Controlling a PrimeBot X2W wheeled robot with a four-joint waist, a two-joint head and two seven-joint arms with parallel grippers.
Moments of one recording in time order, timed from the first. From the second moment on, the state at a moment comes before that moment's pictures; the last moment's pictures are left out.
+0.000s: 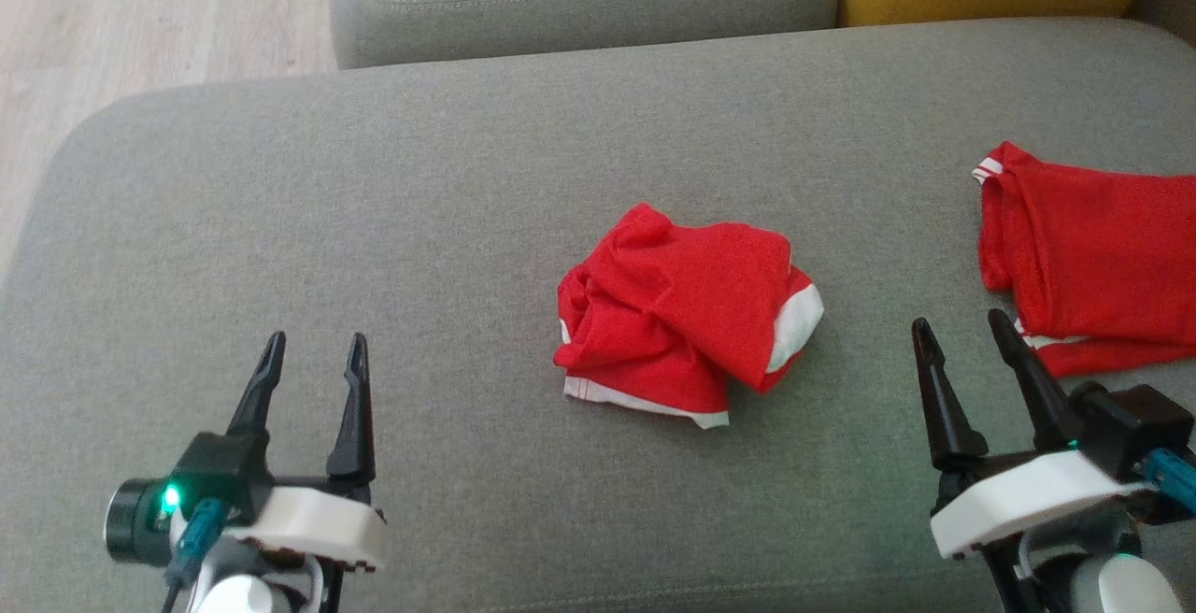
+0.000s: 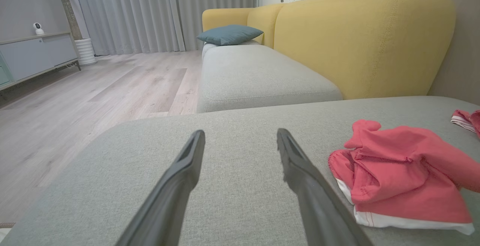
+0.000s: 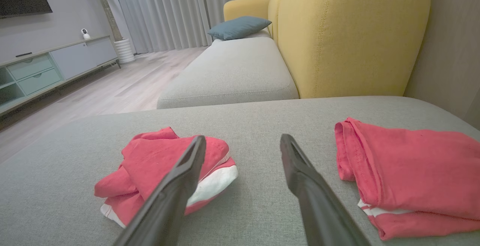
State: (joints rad) left arm 0.02 0.25 -0.31 0.03 -0.25 0.22 -0.23; right arm 0.10 -0.07 0.03 -0.11 0.18 0.13 0.10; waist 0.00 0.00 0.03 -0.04
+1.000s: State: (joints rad) left arm 0.01 0.25 -0.34 0.01 -0.25 0.24 -0.21; right arm 0.05 -0.12 0.24 -0.03 0.21 0.13 0.27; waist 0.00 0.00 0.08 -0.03
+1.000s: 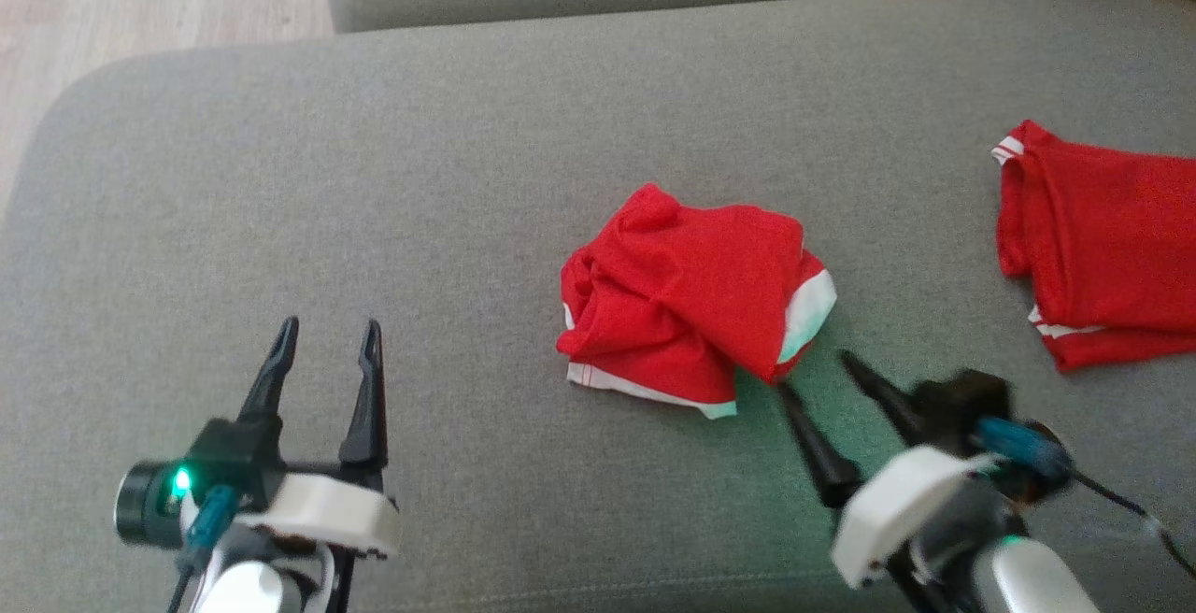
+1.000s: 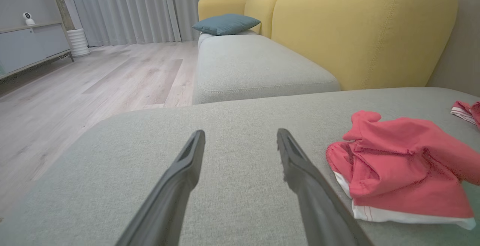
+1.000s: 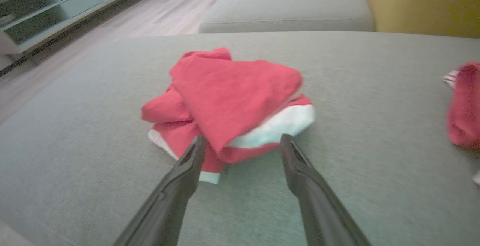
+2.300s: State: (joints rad) left arm -0.11 0.24 -0.37 0.07 -0.24 0.22 -0.24; right arm -0.41 -0.08 0.48 0.06 0.52 0.13 0.16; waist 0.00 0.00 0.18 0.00
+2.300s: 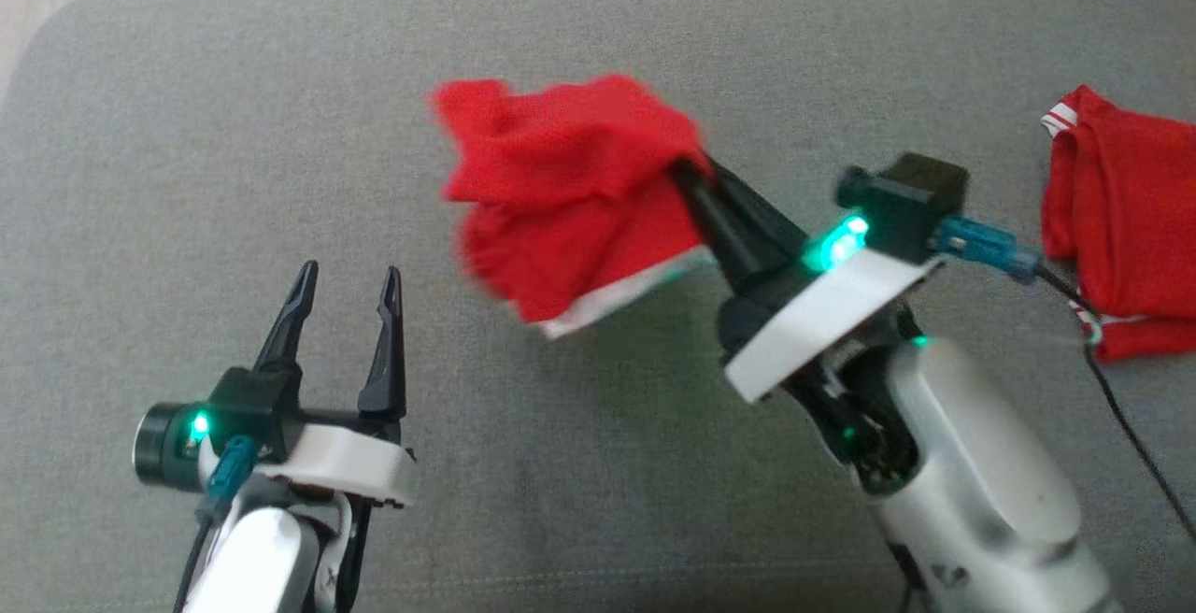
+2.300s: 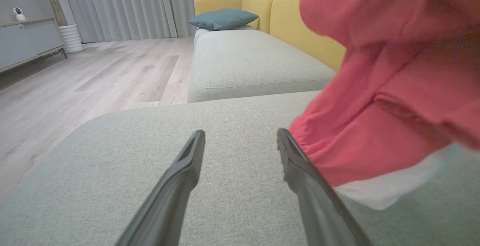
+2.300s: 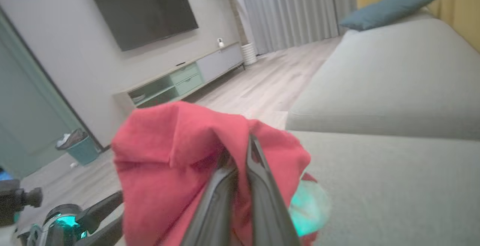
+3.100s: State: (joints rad) left arm -0.14 0.24 -0.39 0.10 -0.24 0.22 -0.25; right arm -0.23 -0.05 0.06 0.51 0.92 0.13 -0.06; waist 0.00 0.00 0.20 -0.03
